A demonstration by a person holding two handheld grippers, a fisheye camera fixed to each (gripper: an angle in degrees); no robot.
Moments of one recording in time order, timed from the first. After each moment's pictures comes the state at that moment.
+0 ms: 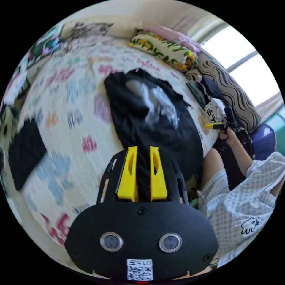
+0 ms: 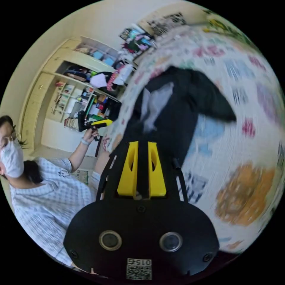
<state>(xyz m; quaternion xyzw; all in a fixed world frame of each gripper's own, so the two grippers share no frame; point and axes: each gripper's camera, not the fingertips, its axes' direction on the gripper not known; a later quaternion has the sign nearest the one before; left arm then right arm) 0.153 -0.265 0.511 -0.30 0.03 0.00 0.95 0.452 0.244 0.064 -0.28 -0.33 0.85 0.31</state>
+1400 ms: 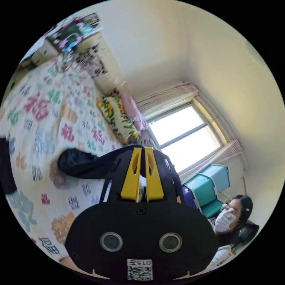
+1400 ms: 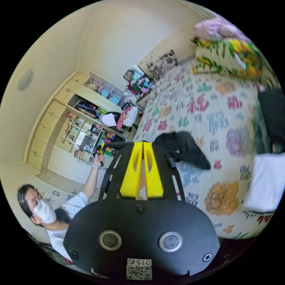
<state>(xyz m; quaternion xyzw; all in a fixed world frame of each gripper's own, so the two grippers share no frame) -0.035 -0.375 0.446 0.02 0.34 -0.17 0.92 0.689 0.453 -0.127 -0.21 -0.16 0.90 0.35</state>
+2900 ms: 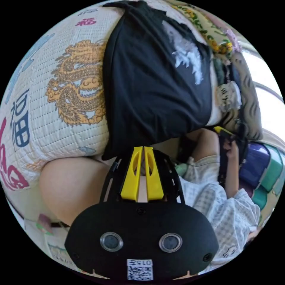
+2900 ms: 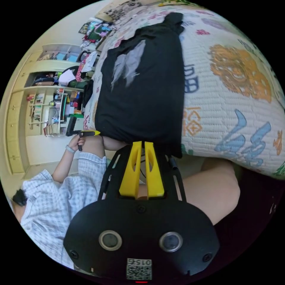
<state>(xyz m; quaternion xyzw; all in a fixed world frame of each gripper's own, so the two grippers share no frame) 0.194 0.010 0.627 -0.50 0.04 -0.15 0.85 0.259 0.292 -0.098 -0.40 -0.31 0.84 0.21</state>
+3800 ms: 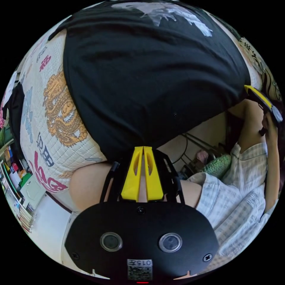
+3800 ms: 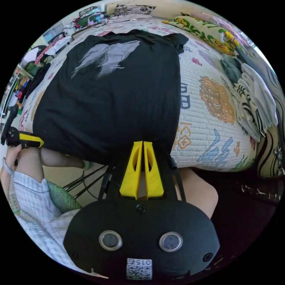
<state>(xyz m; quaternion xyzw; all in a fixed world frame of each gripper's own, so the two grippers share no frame) 0.409 0.007 0.696 -0.58 -0.13 0.06 0.80 0.158 0.193 0.020 -0.65 -0.16 0.67 0.33</state>
